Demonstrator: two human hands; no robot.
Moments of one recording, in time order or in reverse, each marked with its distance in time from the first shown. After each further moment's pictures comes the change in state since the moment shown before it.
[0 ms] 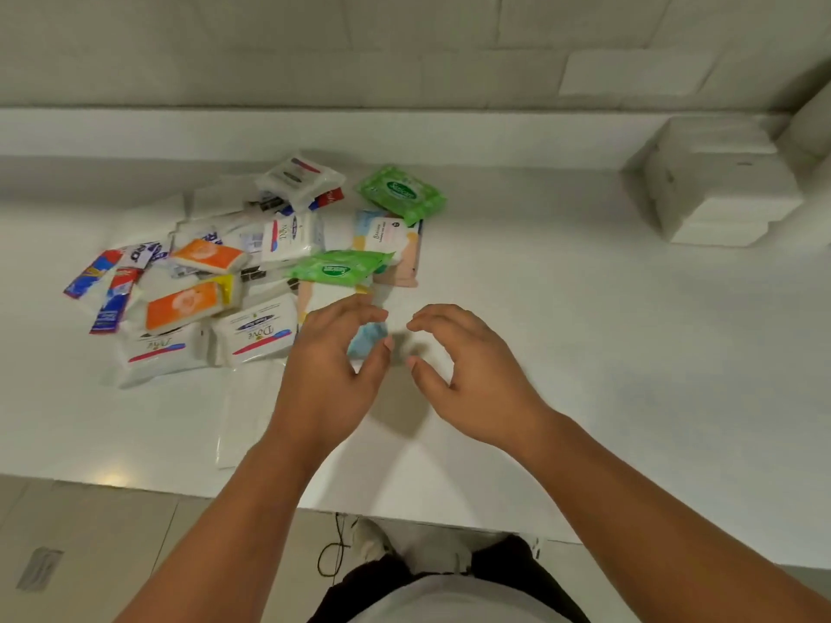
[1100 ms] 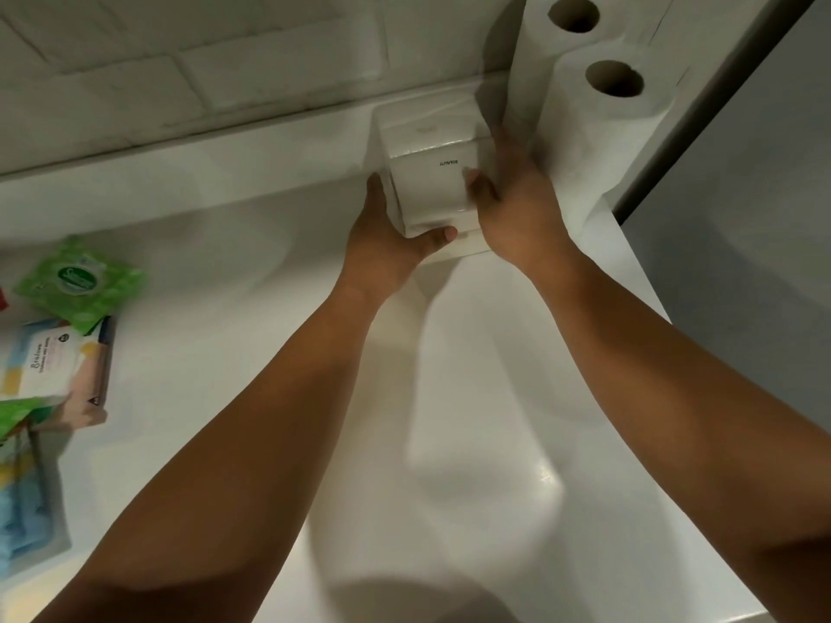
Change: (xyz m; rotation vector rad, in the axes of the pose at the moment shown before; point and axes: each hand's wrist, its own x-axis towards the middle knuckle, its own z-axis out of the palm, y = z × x) left_hand 0.246 0.224 0.372 -0.353 -0.358 -0.119; right_hand 0.060 0.342 -0.303 -0.099 0.506 0.363
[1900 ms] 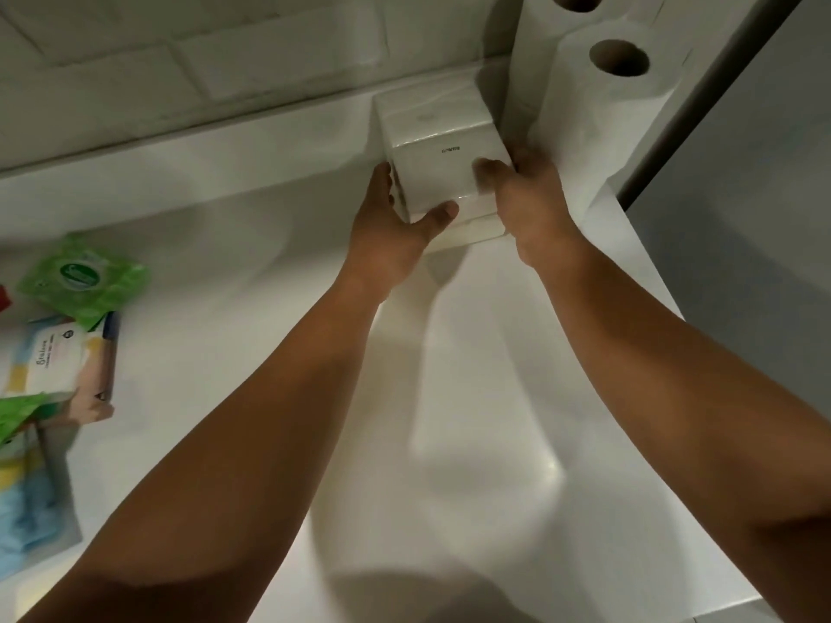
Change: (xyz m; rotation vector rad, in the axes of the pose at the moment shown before) left_hand -0.006 0.005 -0.003 -0.105 0.017 0.013; right_hand -0.004 -0.008 0.002 0.537 -0.022 0.424
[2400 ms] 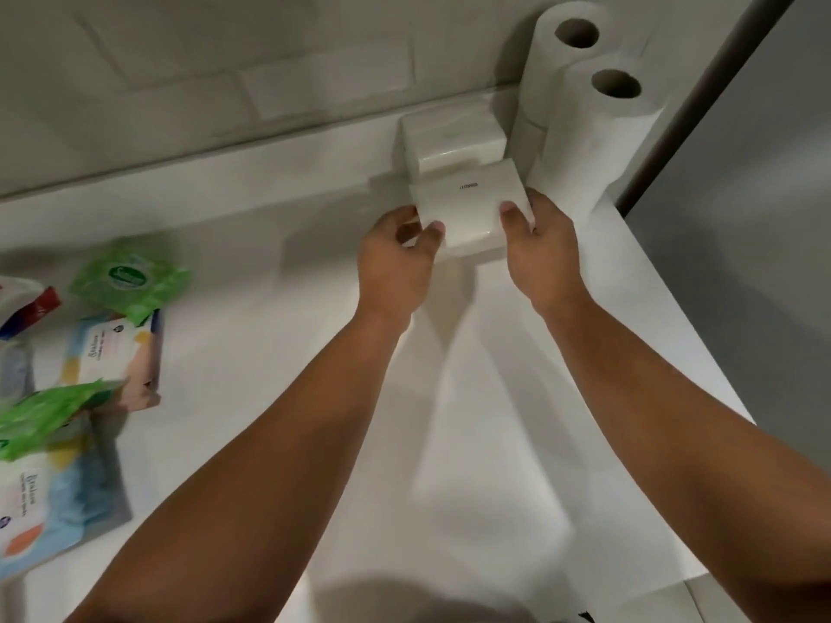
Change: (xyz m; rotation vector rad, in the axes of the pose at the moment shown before) left_hand -0.055 0.004 -0.028 -0.167 0.116 -0.101; right_hand -0.079 0.005 0.011 -0.224 0.182 -0.168
